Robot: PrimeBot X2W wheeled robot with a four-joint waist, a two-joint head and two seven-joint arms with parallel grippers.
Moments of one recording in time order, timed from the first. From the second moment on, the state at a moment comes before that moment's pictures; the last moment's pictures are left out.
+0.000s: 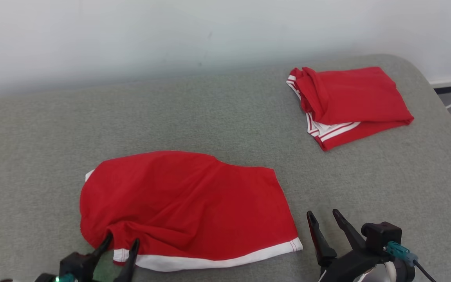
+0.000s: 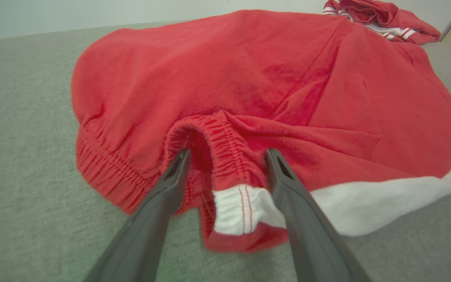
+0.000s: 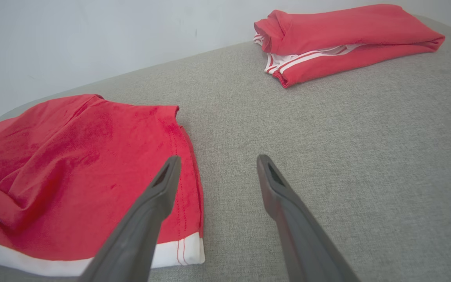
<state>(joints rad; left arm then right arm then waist) -0.28 0.26 -0.32 0.47 -0.28 -0.09 -0.25 -0.12 -0.09 0.28 0.21 0.27 0.13 -0.04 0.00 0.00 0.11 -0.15</state>
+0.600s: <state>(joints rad) 0.00 0.22 -0.28 0.17 -0.32 0.02 -0.26 -0.07 -0.11 0.26 0.19 0.28 0.13 -0.04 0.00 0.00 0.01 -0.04</state>
